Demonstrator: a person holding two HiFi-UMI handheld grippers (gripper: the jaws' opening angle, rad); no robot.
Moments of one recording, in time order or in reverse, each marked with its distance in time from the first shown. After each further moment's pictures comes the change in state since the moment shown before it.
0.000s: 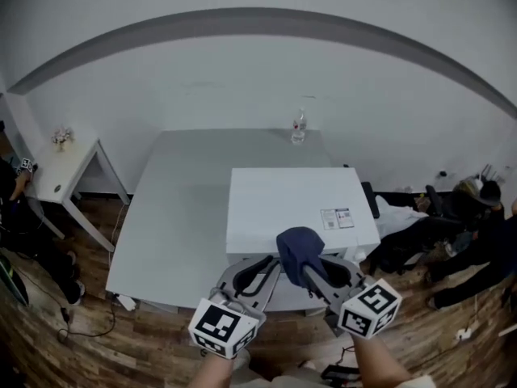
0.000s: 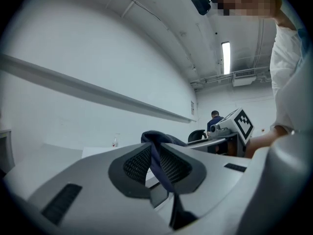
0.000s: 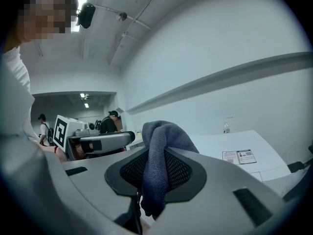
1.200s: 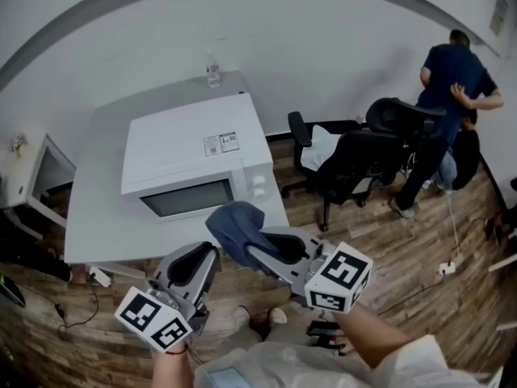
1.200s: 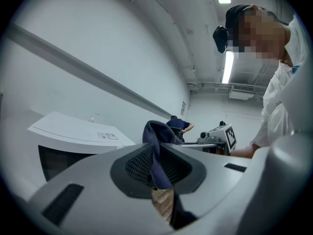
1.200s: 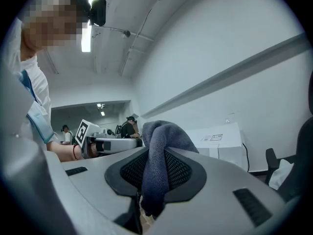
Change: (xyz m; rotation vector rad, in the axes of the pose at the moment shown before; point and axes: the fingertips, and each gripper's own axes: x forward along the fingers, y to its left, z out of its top) left arm 0.011 -0.196 -0.038 -0.179 0.087 -0.111; right arm -0.199 -0.008 -0.033 0.040 -0.028 0.188
